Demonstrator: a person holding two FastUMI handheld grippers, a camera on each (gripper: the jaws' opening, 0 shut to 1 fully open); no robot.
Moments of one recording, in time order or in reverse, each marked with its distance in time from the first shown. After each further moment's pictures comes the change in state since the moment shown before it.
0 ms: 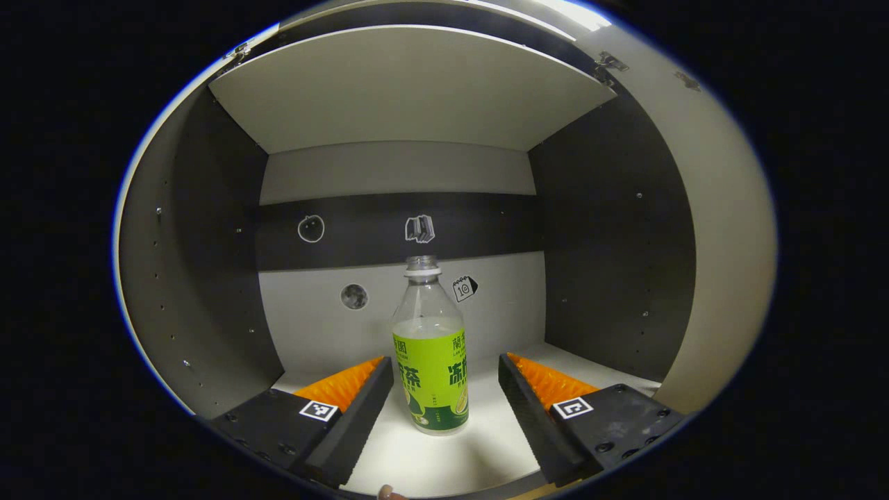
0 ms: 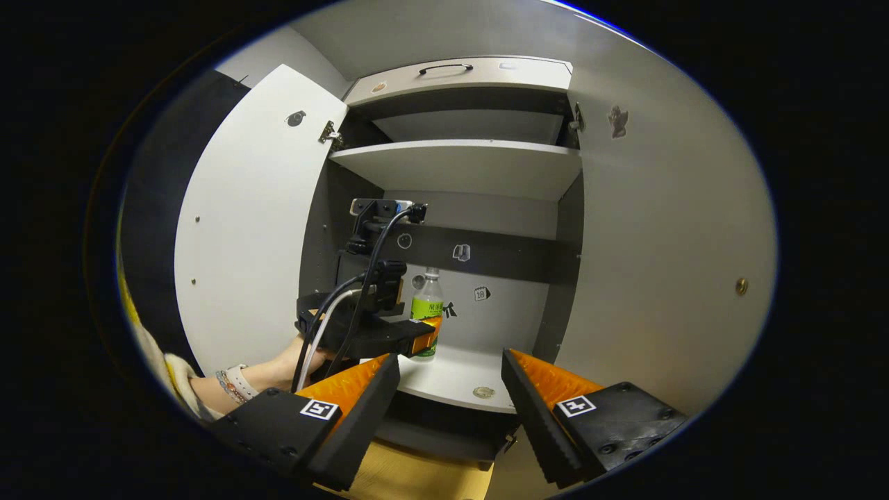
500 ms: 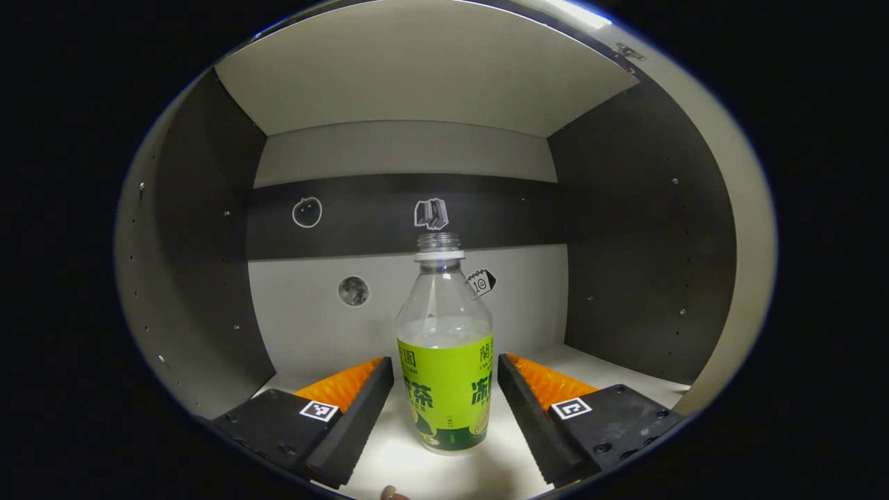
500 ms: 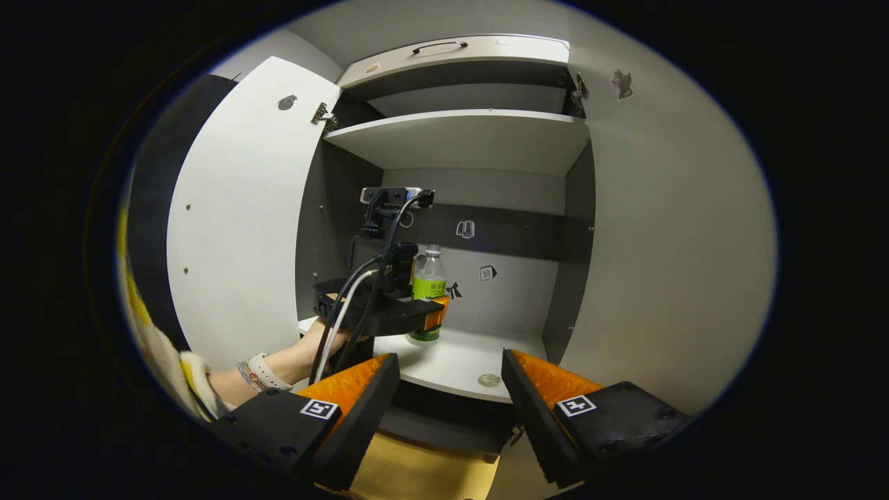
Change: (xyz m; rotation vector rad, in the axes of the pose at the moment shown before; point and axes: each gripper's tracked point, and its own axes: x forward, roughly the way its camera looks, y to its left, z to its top) left arm 0.041 0.015 -0.014 -0.038 0.015 0.027; right arm 0.015 -0.002 -0.020 0.021 0.065 0.037
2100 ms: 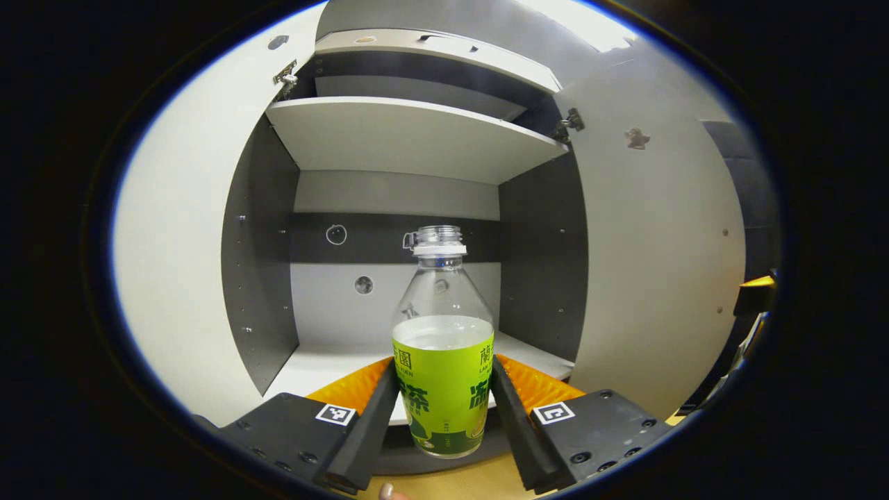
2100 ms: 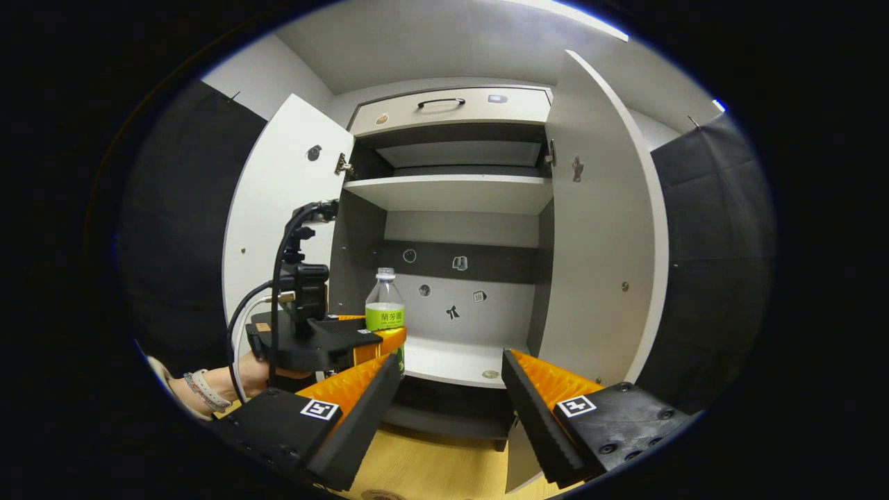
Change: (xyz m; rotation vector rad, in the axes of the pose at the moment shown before) left arm -0.226 -0.027 0.016 -0.046 -0.016 -0.143; right arm -0.129 0.040 0.044 0.038 -0.118 -0.105
